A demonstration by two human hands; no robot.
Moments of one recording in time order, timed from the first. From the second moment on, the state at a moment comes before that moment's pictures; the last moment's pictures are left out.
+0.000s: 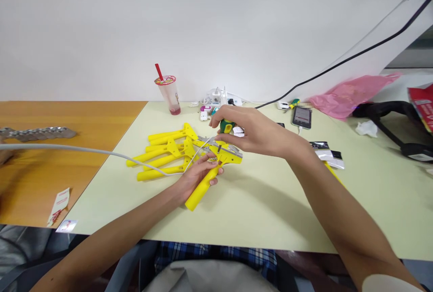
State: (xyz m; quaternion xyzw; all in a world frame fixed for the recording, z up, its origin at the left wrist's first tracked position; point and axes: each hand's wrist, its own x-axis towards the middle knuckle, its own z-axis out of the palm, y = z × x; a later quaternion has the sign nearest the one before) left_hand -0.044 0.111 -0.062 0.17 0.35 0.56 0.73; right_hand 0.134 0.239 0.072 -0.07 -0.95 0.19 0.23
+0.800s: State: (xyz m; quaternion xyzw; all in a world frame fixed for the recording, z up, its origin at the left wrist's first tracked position) left_hand -0.044 0.112 -0.063 0.17 0.36 0.57 0.72; right_hand 0.135 0.223 0.080 -0.05 -0.95 0.26 0.16
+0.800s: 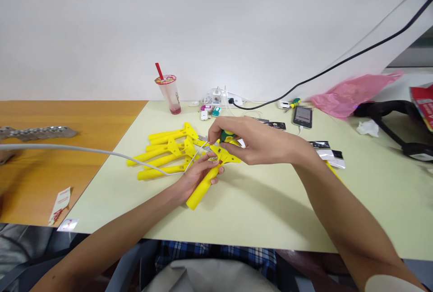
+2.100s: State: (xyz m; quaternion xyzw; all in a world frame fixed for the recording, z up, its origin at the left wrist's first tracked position) left_hand -0.043 0.110 -0.059 0.16 0.37 0.58 0.71; right_hand 0.141 0.226 0.083 -0.09 -0.94 0.26 0.19
